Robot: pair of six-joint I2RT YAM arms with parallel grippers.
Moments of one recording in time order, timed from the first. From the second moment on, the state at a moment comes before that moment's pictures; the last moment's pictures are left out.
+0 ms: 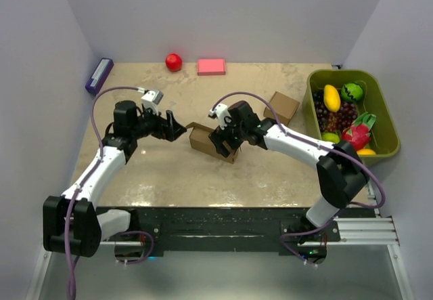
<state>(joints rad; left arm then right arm) -0.12 1.17 0.75 -0.04 0.61 -0.16 0.71 1.65 1.14 -0.34 -0.17 -0.13</state>
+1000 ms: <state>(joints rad) -0.30 1.44 0.96 -0.17 0.40 -0.04 0.87 1.40 1.05 -0.57 0.38 0.59</state>
